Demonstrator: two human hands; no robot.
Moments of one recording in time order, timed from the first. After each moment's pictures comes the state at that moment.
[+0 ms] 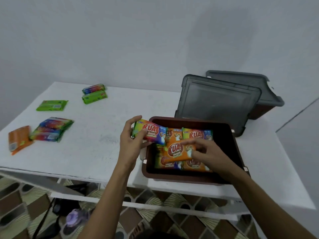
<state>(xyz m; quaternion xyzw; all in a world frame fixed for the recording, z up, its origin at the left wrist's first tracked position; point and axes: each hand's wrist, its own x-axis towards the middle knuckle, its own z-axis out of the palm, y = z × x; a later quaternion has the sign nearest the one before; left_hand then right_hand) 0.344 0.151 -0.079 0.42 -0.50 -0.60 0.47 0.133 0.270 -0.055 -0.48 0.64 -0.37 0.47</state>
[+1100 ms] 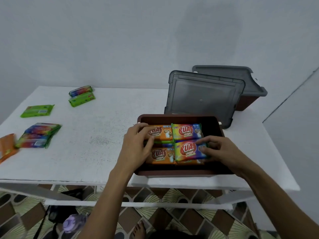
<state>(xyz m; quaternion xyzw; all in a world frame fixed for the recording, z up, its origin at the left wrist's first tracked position) 0.327 0.158 -0.093 0.40 -0.85 -0.22 0.28 0.086 0.307 -0.061 -0.36 0.70 -0.41 0.47</state>
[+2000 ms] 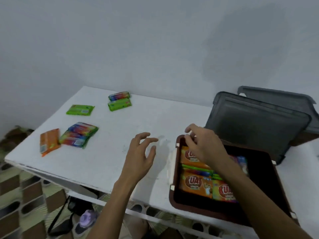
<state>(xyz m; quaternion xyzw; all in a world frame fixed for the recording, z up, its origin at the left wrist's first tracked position) 0.404 0.094 -0.110 0.48 -0.78 -0.23 0.33 0.184 0.138 -0.042 -0.66 0.71 -0.23 0.09</state>
